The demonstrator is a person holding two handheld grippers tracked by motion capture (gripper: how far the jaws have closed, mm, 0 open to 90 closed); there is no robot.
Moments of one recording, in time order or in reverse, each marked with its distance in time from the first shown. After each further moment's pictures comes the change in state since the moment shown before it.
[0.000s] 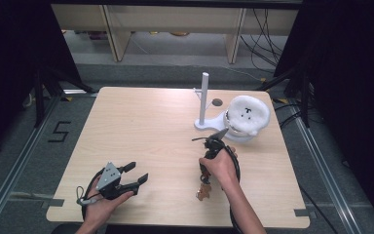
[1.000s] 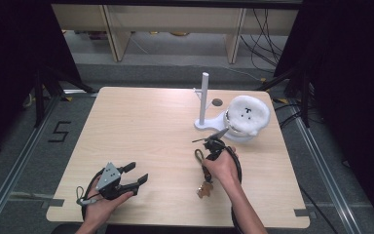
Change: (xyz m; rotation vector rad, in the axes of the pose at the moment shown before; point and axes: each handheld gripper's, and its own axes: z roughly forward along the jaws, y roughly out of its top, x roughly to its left) left arm 0.001 -0.001 0.000 0.003 -0.004 -0.004; right arm -0.001 -0.005 -0.007 -0.017 0.041 -0.086
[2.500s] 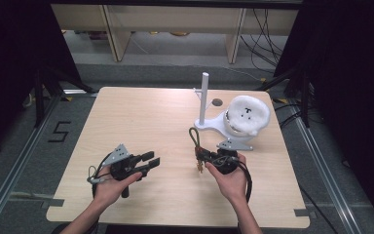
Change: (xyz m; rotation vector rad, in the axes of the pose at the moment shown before) left arm 0.003 0.054 0.042 -0.028 -0.218 -0.144; right arm -0.002 -0.053 -0.024 -0.784 0.267 -0.261
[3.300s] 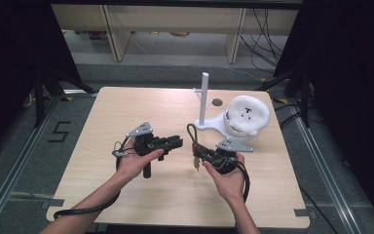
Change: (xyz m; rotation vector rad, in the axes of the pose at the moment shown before) left arm -0.004 0.046 0.065 0.014 -0.148 -0.066; right arm 0.010 0.005 -0.002 -0.100 0.037 -0.022
